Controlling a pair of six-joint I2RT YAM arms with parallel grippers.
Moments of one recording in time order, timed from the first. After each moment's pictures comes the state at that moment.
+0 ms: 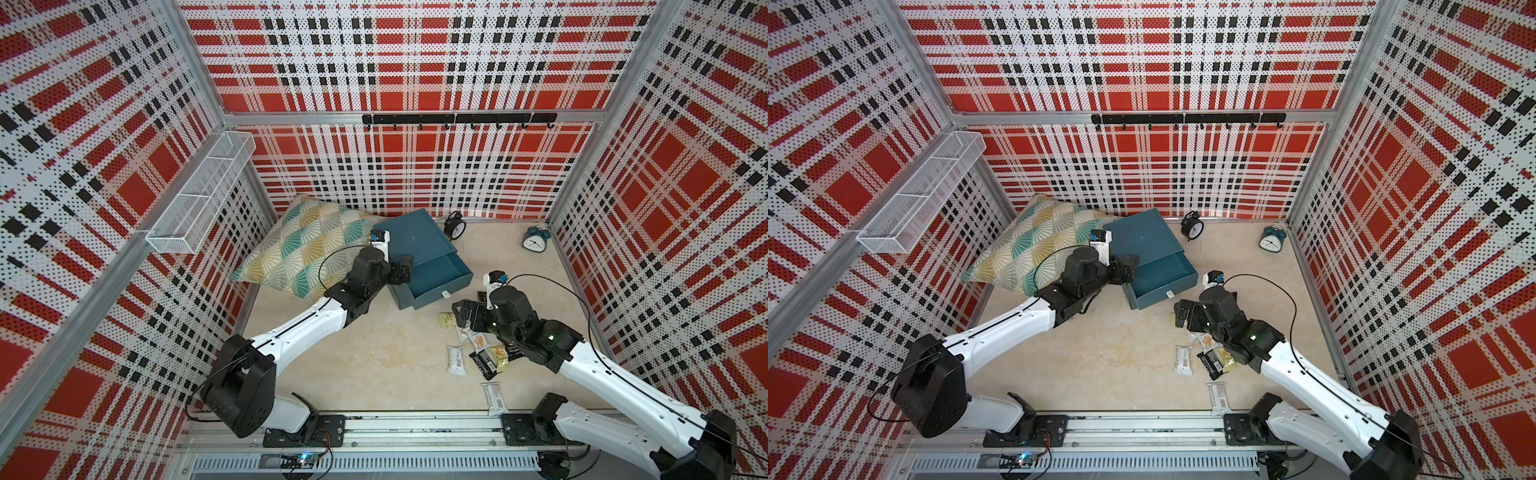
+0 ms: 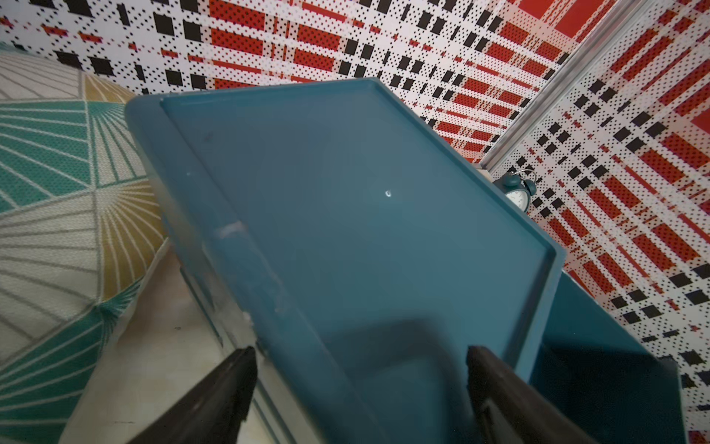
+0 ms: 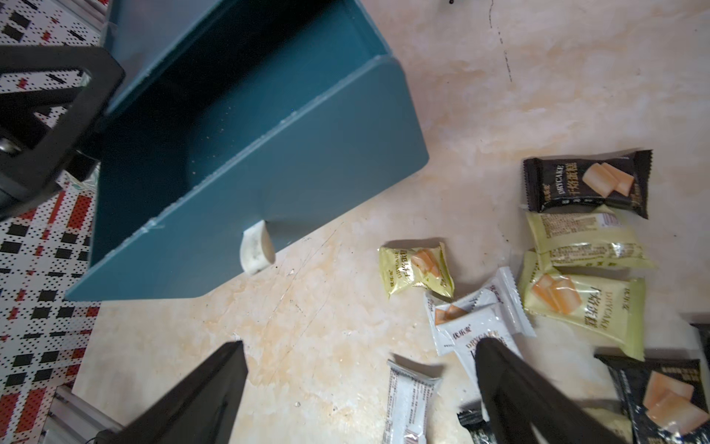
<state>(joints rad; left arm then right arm) -0.56 1.44 0.98 0.07 -0.06 -0.42 0.71 0.95 0.78 -0.51 0.16 0.70</state>
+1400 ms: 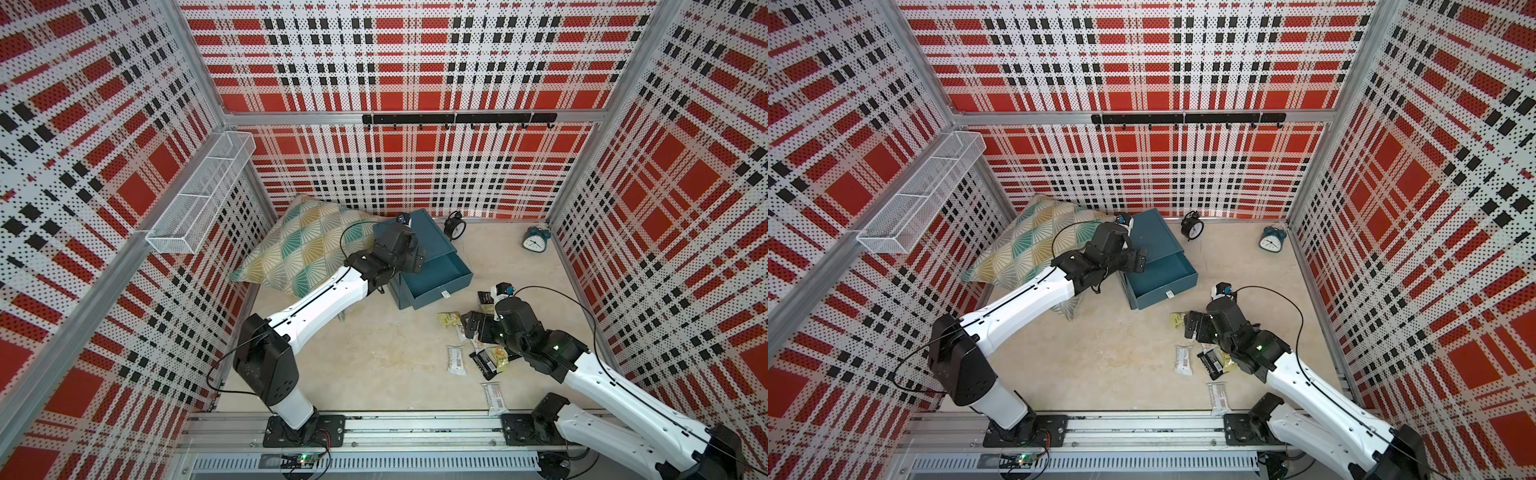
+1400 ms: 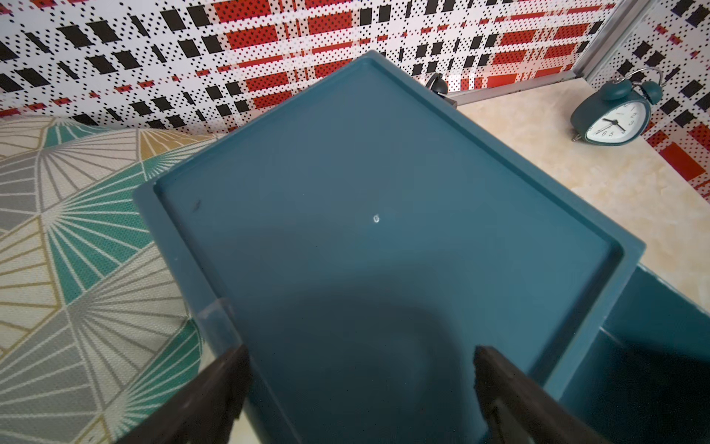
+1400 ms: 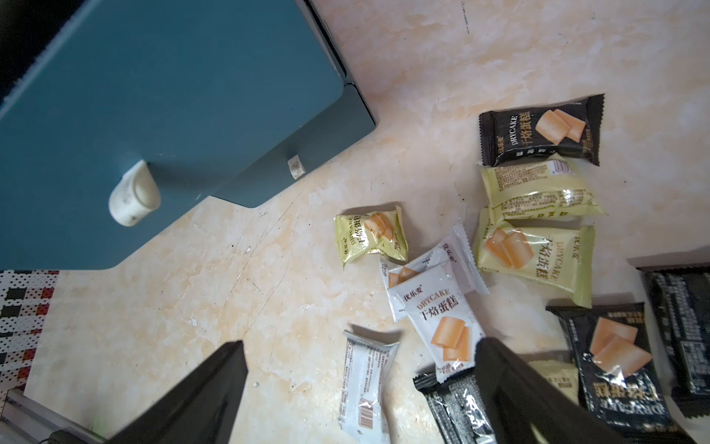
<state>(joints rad) -0.67 1.64 1.47 -0.48 -0.30 -0.25 0.66 0.86 0.66 -0.55 0.16 0.69</state>
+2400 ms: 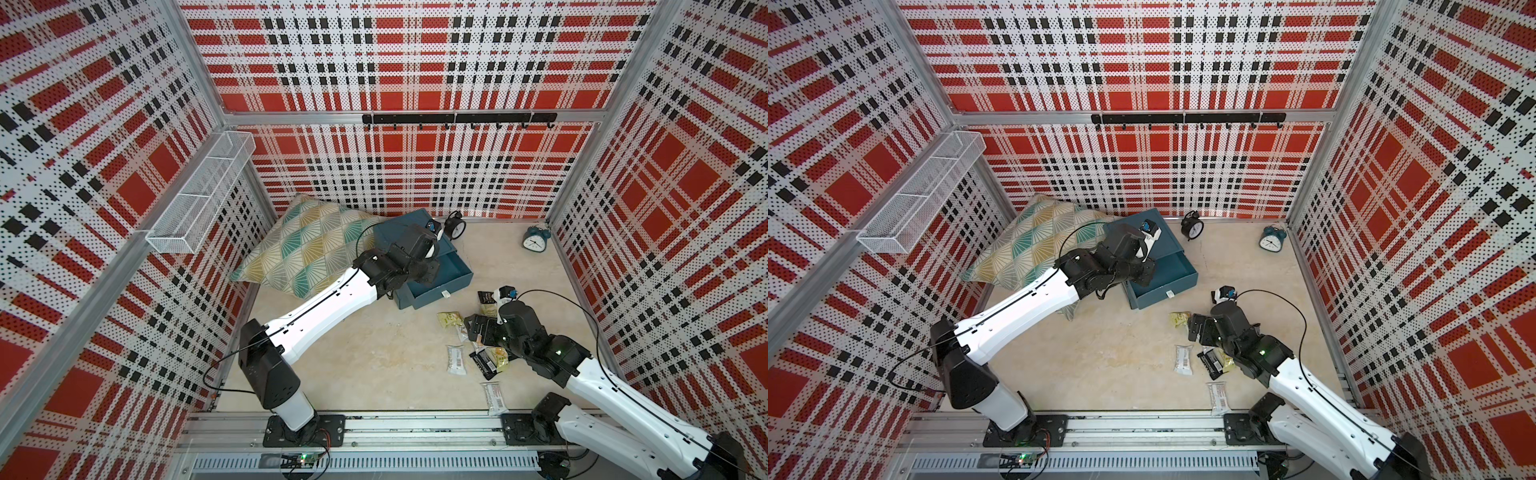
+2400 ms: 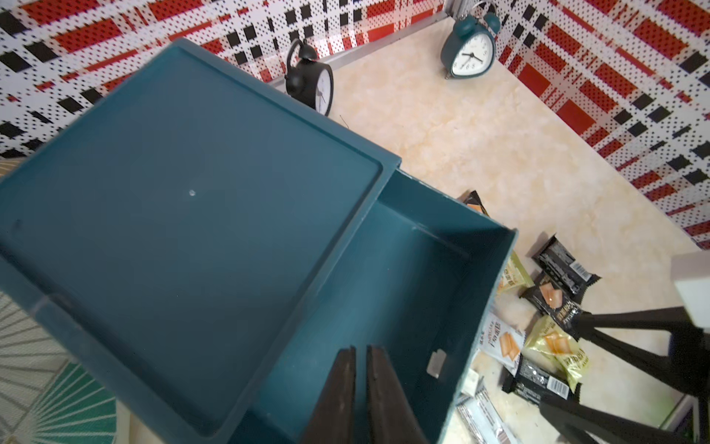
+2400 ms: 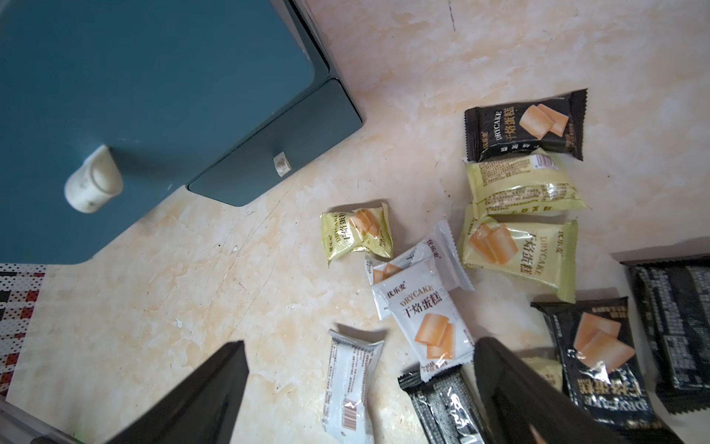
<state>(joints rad) -0.83 1.66 1.64 -0.73 -0.14 -0.18 0.64 0.82 0.60 -0.53 0.15 0.68</state>
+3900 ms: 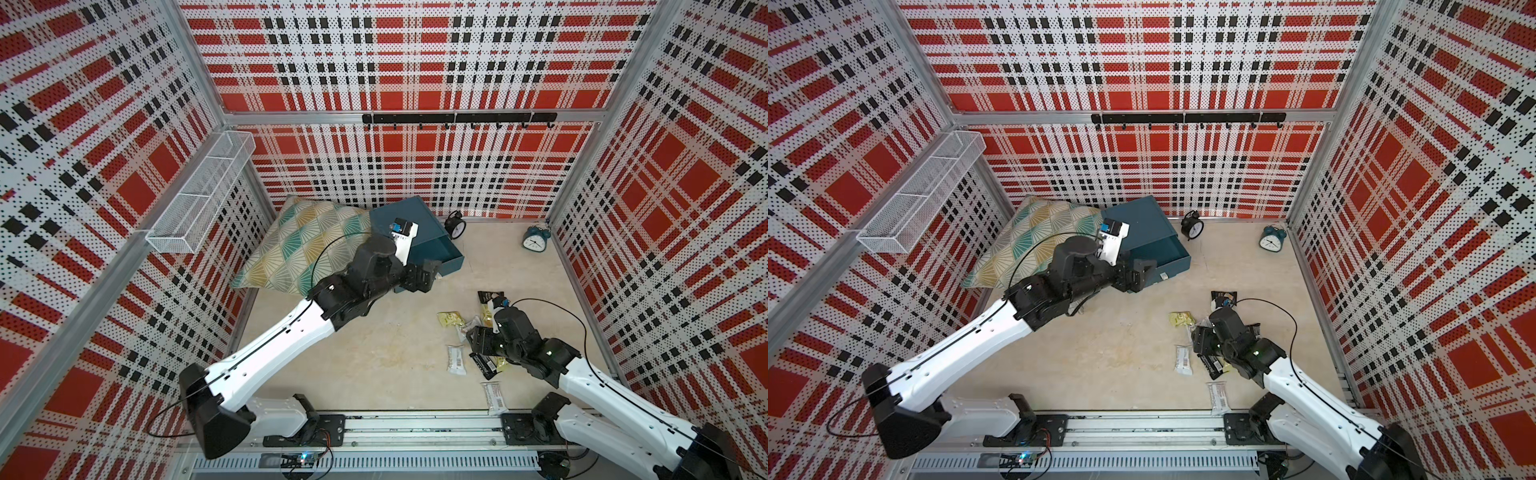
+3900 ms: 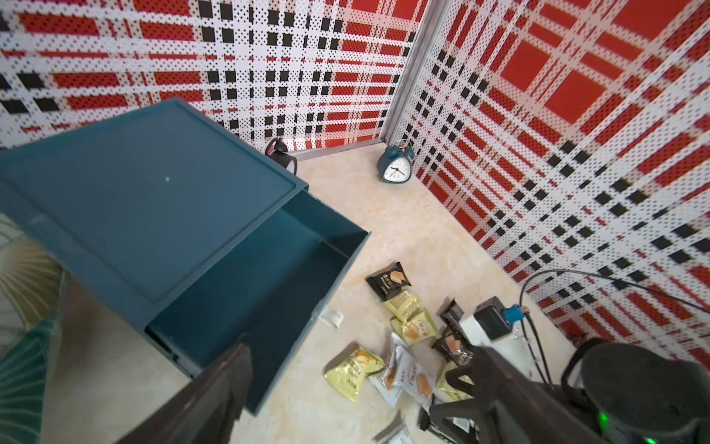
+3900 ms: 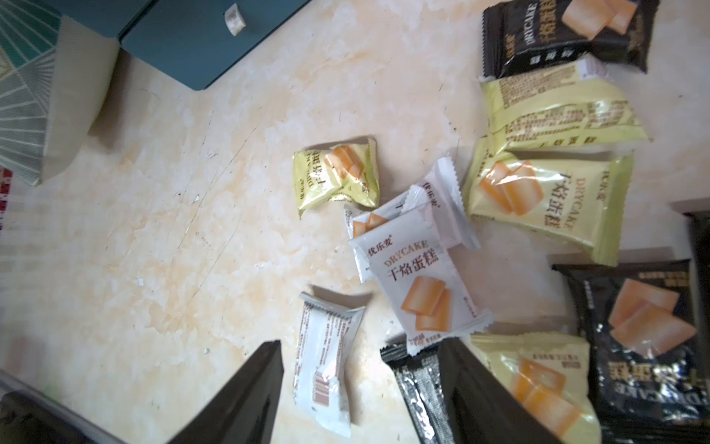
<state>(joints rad) -0.81 1.24 1.23 -0.33 -0.03 -0.36 0.62 0.83 0.49 -0.50 0.02 0.64</state>
